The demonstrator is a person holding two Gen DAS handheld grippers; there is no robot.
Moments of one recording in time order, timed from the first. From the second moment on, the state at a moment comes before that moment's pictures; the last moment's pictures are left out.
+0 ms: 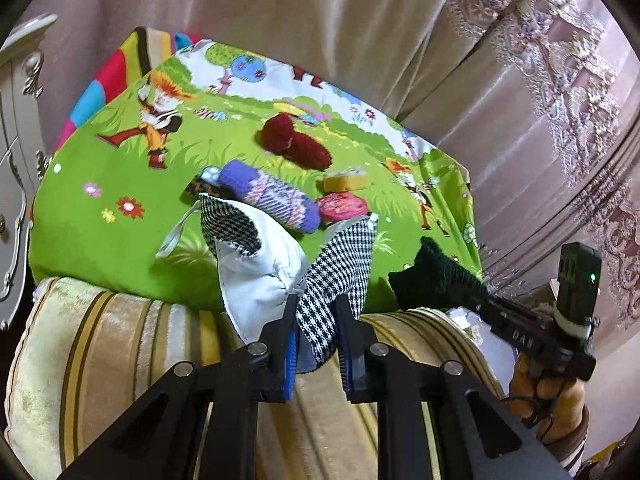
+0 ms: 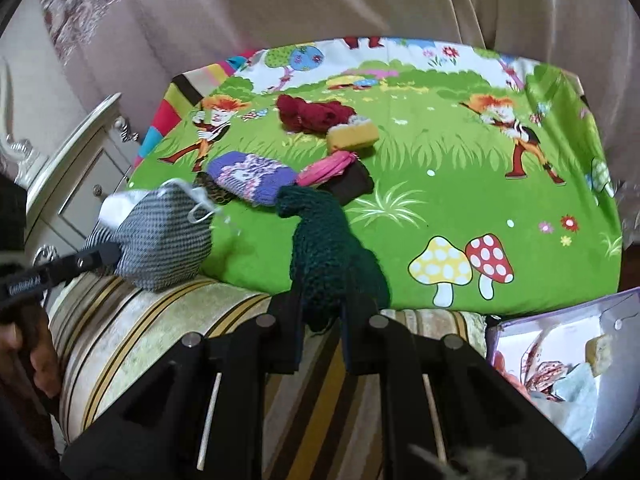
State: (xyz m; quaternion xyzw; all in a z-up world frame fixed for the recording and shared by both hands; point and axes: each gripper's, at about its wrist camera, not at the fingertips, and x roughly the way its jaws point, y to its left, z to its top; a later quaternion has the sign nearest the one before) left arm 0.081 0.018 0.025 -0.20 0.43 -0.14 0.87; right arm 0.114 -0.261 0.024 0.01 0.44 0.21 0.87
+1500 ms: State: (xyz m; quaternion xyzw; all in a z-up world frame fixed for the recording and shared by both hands) left arm 0.093 -0.119 0.096 -0.11 0.39 -0.25 0.88; right arm 0.058 -0.421 0.085 0.09 0.34 0.07 0.93
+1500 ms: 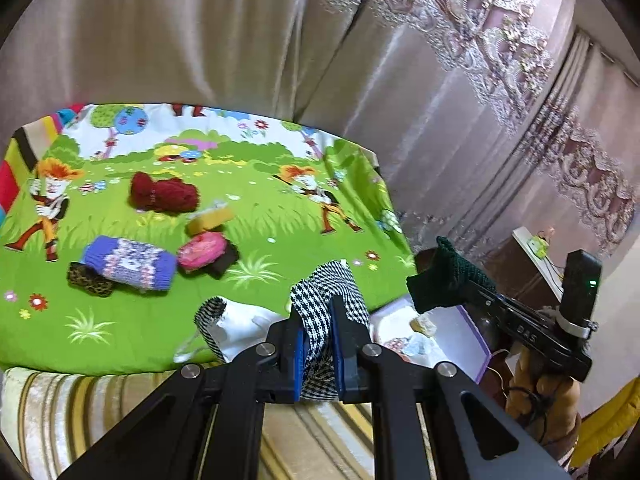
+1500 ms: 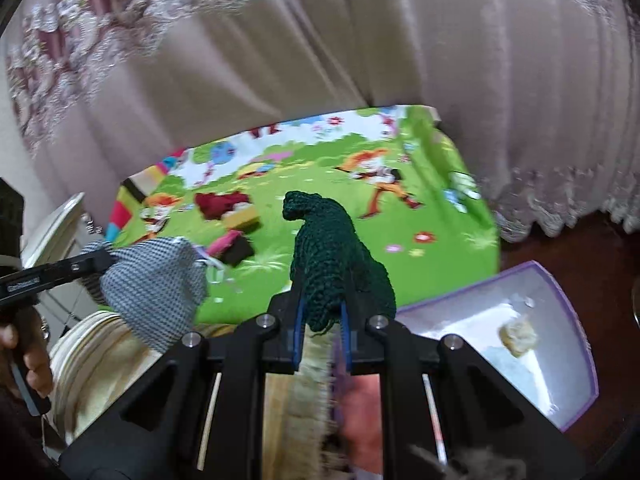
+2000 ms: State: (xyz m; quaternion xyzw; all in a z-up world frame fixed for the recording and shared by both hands) left arm 0.089 -0.216 0.104 -0.07 0.39 -0.37 0.84; right arm 0.046 -0.499 0.069 0.15 0.36 0.03 0.92
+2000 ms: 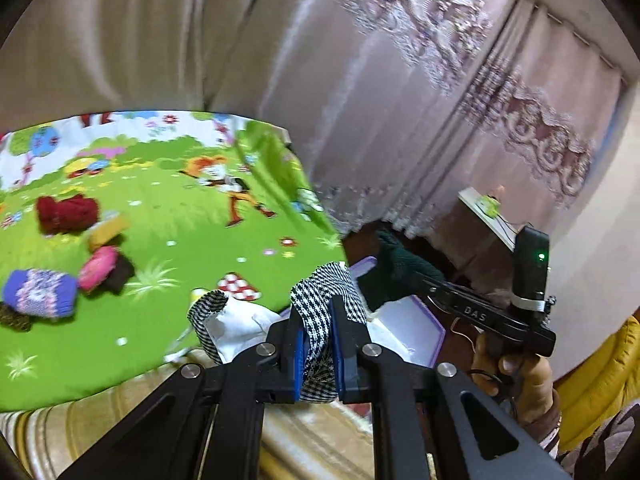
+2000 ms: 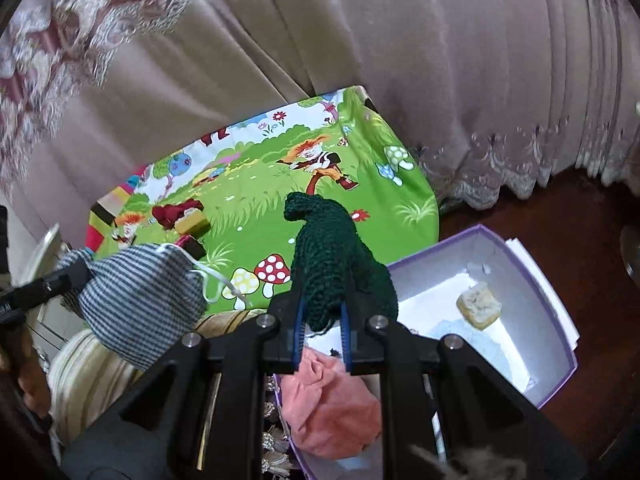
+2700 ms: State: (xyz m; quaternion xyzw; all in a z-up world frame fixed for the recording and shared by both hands) left arm 0.119 -0.310 0.086 -0.07 0.41 -0.42 0.81; right arm 0.036 -0.562 0.071 0.19 0.36 -0.05 0.91
